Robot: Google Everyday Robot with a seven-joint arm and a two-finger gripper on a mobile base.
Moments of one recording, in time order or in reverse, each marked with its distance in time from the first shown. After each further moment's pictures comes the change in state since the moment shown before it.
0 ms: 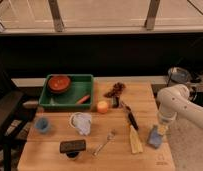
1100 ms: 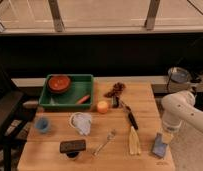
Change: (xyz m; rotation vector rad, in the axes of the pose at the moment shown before) arm 0.036 0.031 0.005 -0.046 0.011 -0.023
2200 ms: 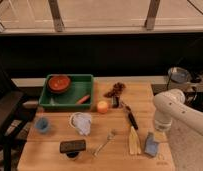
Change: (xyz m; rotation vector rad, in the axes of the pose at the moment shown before) arm -0.037 0.025 0.000 -0.023 -0.023 -0.078
